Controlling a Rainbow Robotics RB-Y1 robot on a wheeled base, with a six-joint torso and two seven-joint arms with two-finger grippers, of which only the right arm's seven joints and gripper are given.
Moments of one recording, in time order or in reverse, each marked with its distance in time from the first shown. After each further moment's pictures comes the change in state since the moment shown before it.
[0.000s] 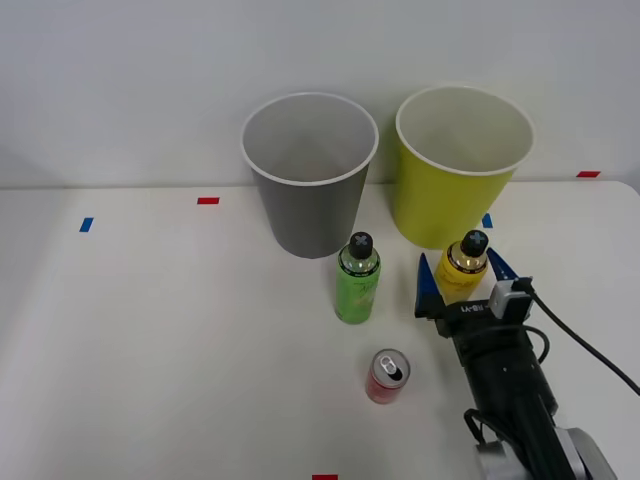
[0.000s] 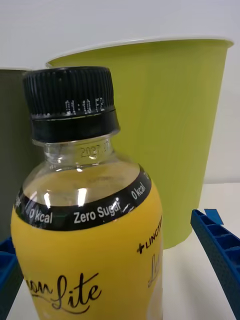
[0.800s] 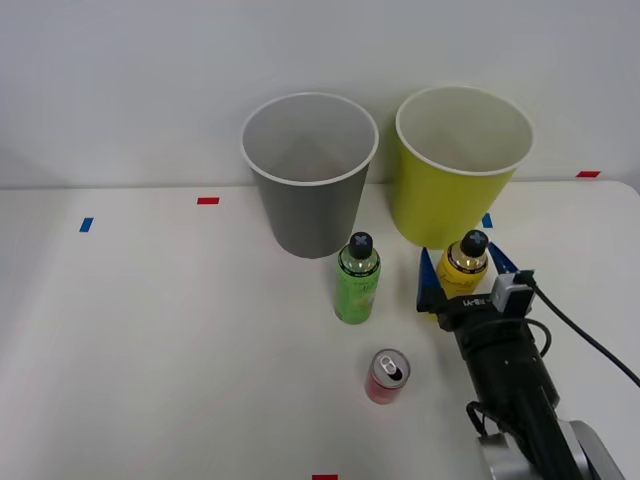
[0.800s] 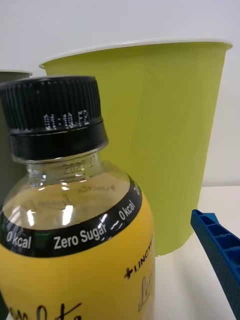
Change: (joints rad) arm -0.019 -0.016 -0.001 0.000 -0.030 0.023 0.017
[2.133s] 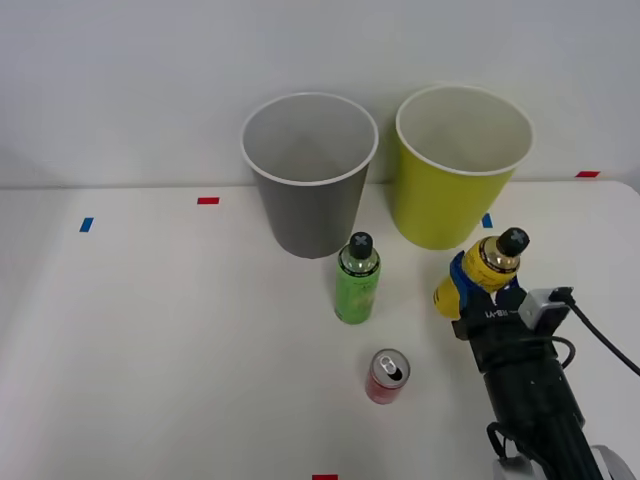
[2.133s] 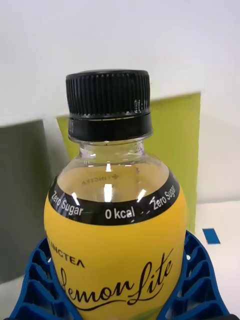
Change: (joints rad) arm 0.100 -0.087 0.063 -0.138 -0.190 -0.090 0.015
